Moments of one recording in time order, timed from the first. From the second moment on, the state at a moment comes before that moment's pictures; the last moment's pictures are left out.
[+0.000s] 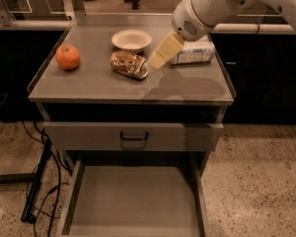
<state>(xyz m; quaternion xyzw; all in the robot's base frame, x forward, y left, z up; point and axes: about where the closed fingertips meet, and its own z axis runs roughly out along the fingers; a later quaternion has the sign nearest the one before) 0.641 -0.045 0.961 -0.54 0.75 0.08 0.37</state>
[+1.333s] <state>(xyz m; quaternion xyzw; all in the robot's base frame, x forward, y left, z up) 0.685 0.017 0.903 -0.56 0.75 0.10 0.34</state>
